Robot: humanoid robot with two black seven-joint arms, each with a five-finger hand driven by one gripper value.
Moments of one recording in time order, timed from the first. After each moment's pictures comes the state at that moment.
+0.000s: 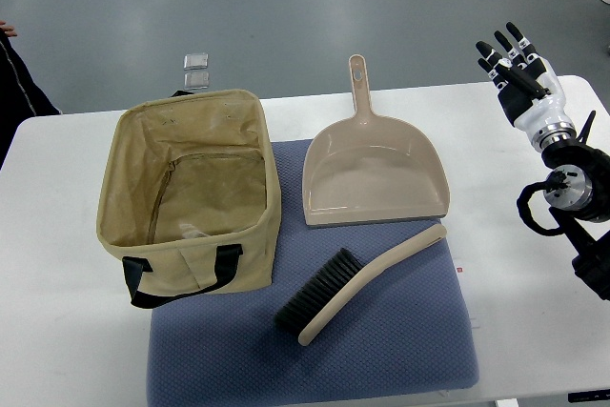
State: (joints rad) left arm 0.00 0.00 -0.11 -0.12 -0.07 -0.04 0.10; right arm 0.52 -0.25 1.17 0.92 -0.34 0.02 0.28
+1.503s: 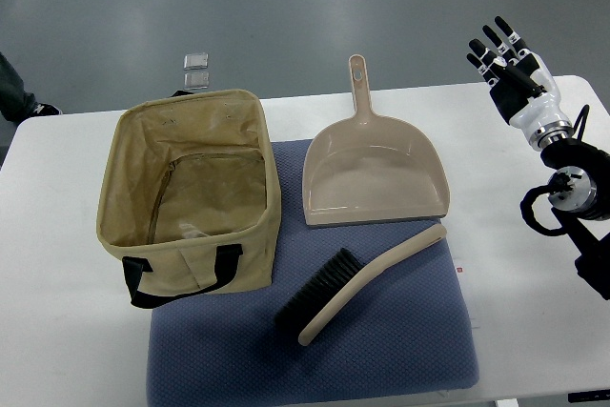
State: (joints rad) left arm 0.00 0.00 -0.11 -0.12 -0.07 -0.03 0.09; right arm 0.52 -0.26 1.16 0.92 -0.34 0.14 0.28
